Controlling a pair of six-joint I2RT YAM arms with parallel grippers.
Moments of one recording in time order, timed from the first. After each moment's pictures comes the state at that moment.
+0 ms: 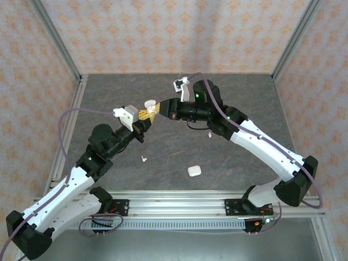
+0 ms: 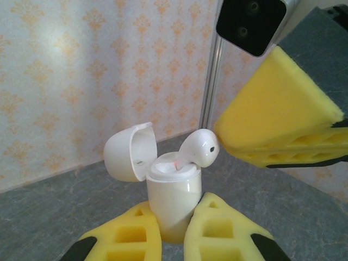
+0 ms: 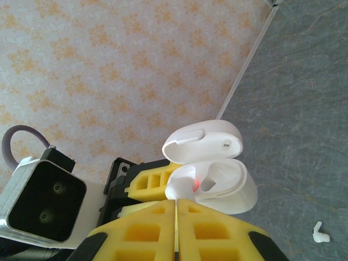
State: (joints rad) left arm -0.55 0.79 0.68 0.14 0.11 -0.09; right arm 0.80 1.40 1.45 -0.34 -0.44 0.82
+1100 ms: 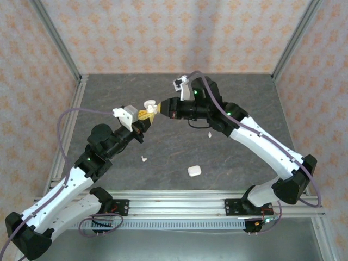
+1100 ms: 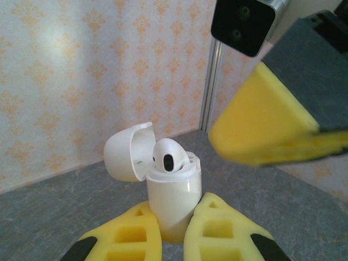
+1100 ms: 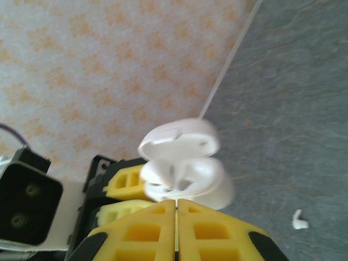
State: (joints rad) left arm -0.55 0.77 0.69 0.11 0.11 -0.09; right arm 0.77 1.42 1.54 -0.50 -0.41 0.76
